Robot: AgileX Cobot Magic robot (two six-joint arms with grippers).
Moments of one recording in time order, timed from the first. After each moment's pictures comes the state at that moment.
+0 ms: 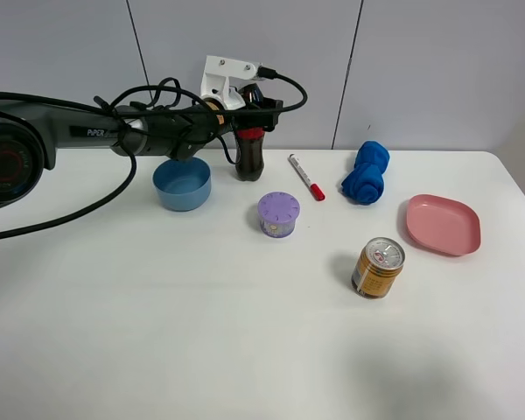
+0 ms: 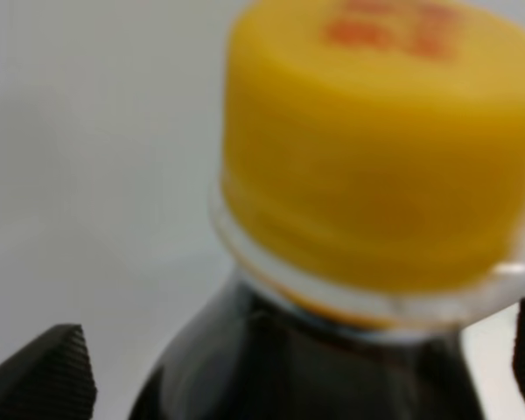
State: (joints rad) left arm -0.46 2.33 -1.63 0.23 -0.45 -0.36; right arm 0.01 0.00 -0.49 -0.12 1.06 0.12
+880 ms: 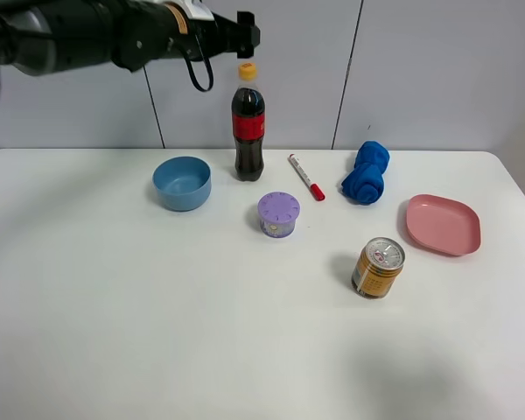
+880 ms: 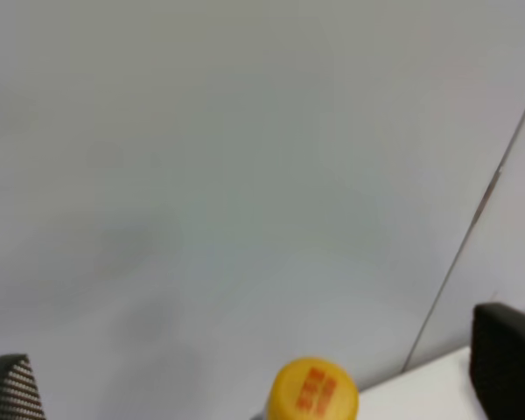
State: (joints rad) left arm -0.46 1.92 -1.63 0.25 0.07 -0.41; right arm 0.01 0.00 -0.49 -0.12 1.06 0.12
